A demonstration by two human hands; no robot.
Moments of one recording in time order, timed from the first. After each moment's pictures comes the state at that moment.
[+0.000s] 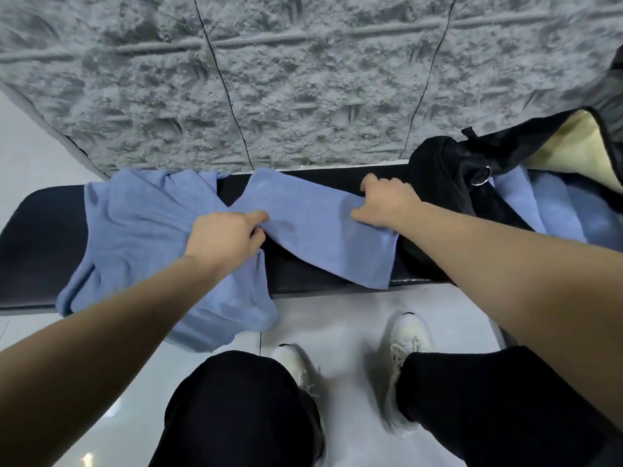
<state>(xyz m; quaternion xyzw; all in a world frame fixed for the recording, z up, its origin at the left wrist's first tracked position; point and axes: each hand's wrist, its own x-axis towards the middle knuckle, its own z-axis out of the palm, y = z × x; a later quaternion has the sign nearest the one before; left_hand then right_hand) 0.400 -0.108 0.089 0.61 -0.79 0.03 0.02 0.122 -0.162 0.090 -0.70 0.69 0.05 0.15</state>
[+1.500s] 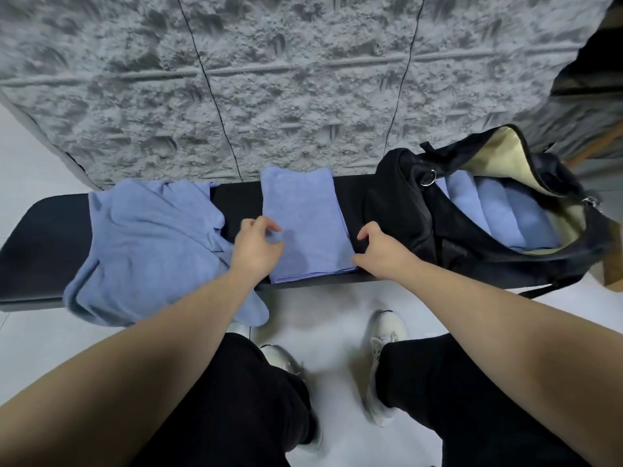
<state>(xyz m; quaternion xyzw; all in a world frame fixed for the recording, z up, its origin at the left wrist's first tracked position) 0.334 -0.074 0.073 0.68 -0.62 -0.28 0.26 0.094 -0.047 0.090 -0.60 0.71 -0.09 0.36</state>
